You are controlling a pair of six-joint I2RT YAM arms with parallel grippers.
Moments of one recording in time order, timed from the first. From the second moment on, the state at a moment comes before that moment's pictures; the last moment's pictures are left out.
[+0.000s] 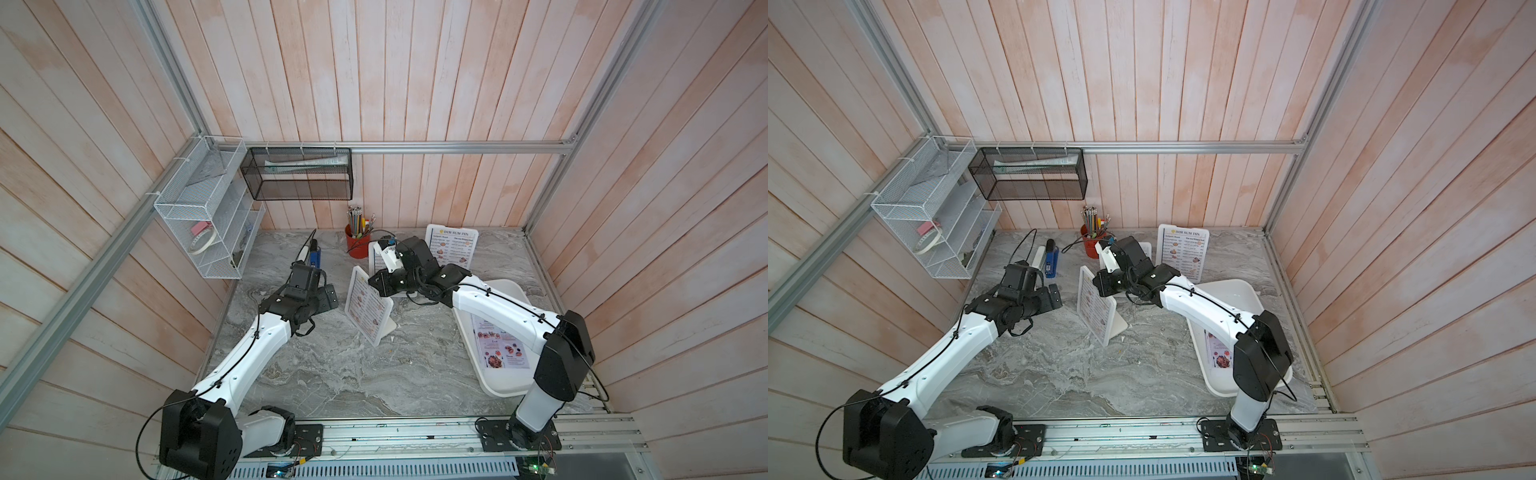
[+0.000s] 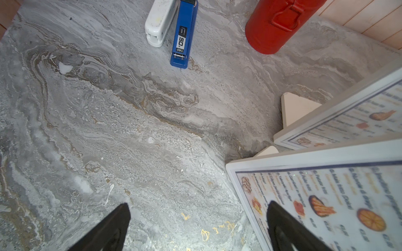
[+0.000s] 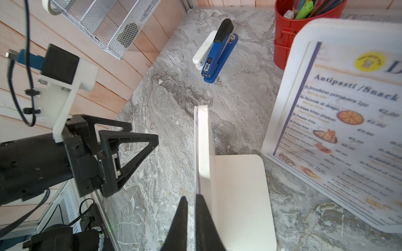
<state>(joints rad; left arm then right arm) -0.29 1.24 0.96 -0.63 -0.17 -0.50 0.81 1.72 1.49 -0.39 -0.25 0.41</state>
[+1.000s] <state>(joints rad) -0.30 1.24 0.97 -0.63 -0.17 -0.50 0.81 1.72 1.48 -0.39 -0.26 0.42</state>
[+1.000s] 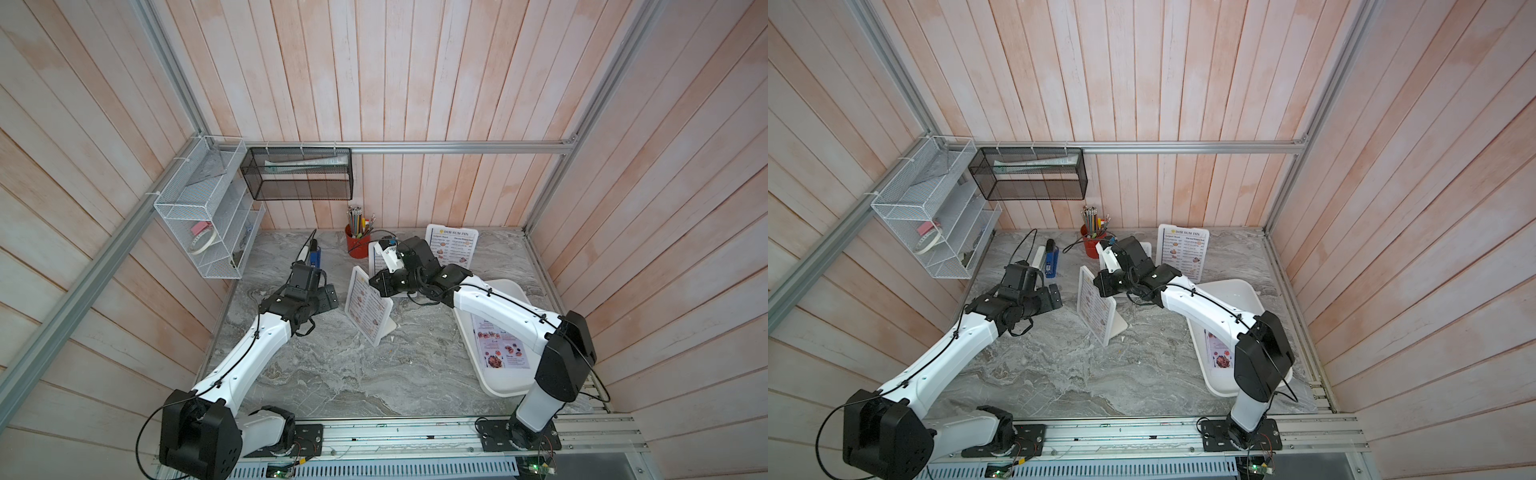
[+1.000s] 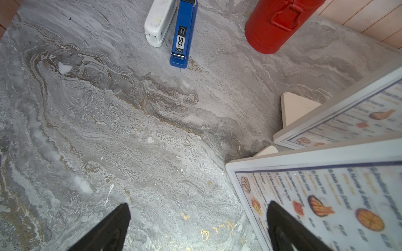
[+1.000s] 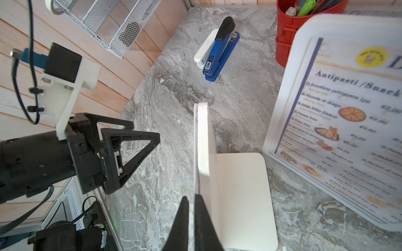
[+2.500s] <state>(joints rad) -0.30 1.24 0.98 -0.64 -0.17 -0.50 0.79 1.72 1.48 -0.39 -0.30 0.44</state>
